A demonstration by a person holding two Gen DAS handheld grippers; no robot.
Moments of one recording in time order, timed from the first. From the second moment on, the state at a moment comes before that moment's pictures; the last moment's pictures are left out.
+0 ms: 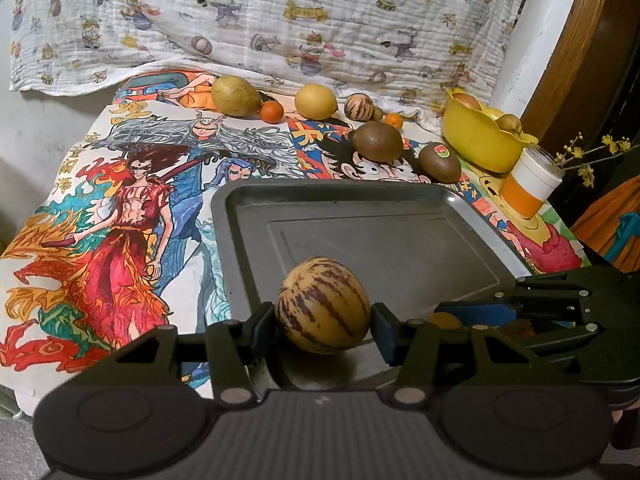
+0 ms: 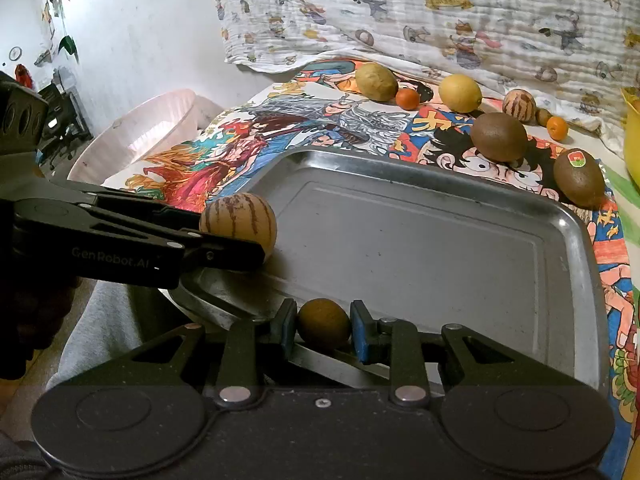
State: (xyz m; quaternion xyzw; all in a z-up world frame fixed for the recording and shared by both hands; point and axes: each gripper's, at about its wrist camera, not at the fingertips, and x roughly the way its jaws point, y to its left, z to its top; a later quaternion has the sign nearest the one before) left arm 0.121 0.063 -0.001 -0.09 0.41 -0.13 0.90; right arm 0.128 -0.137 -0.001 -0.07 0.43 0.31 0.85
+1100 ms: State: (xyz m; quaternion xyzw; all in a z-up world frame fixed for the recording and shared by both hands) left arm 0.141 0.080 0.036 -0.09 0.36 -0.09 0.92; right arm 0.144 -0.190 0.025 -0.05 0.40 0.24 0.89
